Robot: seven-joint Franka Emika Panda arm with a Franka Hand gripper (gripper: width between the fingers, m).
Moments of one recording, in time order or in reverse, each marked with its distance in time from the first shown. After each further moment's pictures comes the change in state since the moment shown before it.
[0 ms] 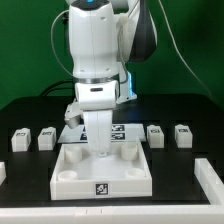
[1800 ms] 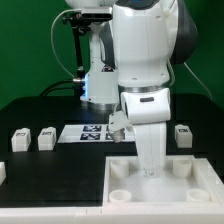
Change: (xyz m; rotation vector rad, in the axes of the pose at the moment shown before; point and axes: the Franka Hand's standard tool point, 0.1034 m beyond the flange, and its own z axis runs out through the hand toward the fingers) arm 0.088 0.075 0.002 0.003 0.050 0.050
